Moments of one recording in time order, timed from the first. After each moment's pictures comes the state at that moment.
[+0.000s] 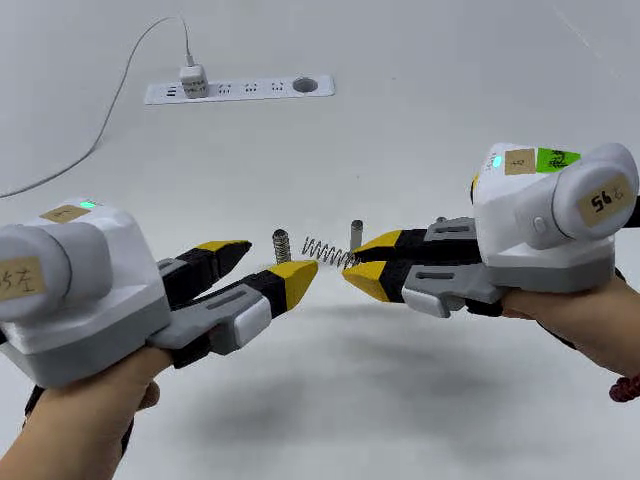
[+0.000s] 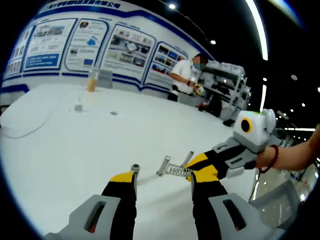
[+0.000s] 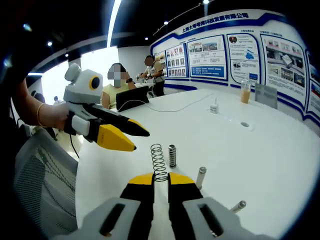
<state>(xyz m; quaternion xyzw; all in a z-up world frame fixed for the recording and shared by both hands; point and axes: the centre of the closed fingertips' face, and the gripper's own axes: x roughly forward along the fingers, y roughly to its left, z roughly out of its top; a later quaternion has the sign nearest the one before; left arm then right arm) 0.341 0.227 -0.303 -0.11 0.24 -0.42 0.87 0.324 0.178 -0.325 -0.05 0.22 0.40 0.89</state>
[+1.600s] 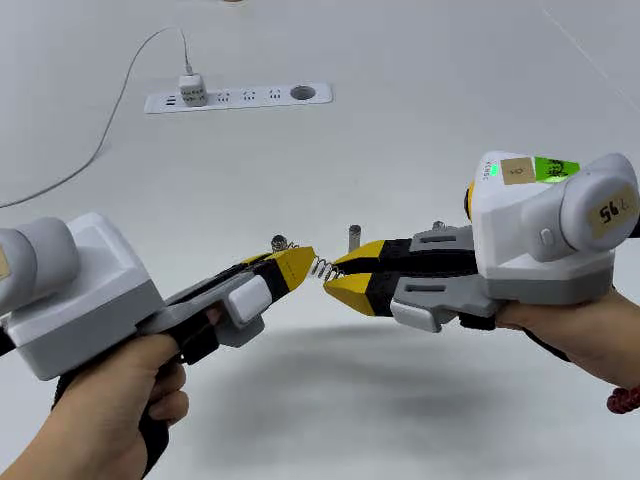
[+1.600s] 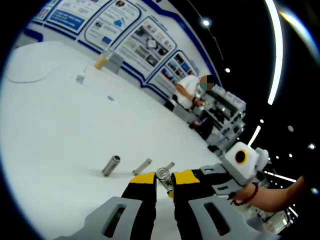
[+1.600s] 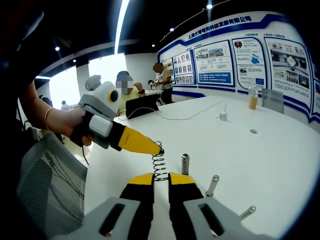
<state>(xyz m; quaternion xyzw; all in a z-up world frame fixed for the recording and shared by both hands) 0.328 0.210 -0.296 -0.26 0.28 -0.41 0.82 0.314 0.195 -0.312 -0.04 0.20 0.44 0.88</state>
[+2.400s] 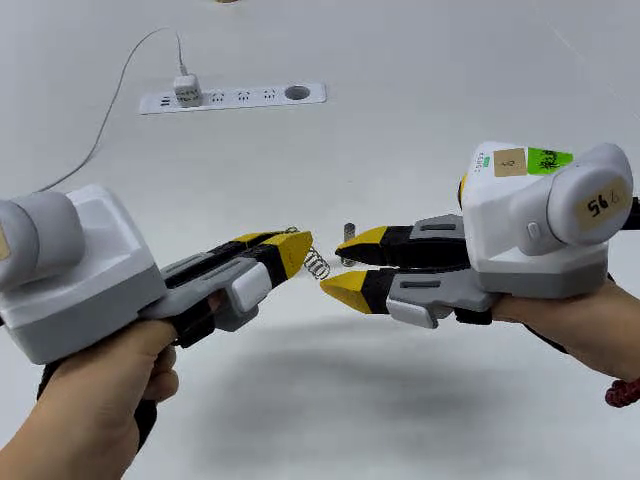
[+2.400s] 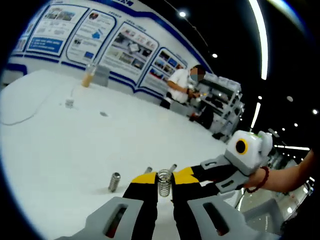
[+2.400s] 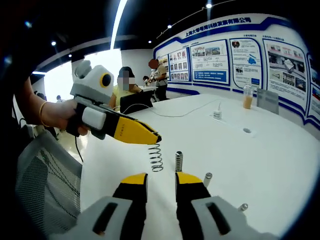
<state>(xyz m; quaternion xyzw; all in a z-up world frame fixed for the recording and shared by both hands) 0.332 0.204 -0.275 -0.14 0.23 -0.44 0.85 0.318 0.186 -0.313 -0.06 0.21 0.41 0.89</state>
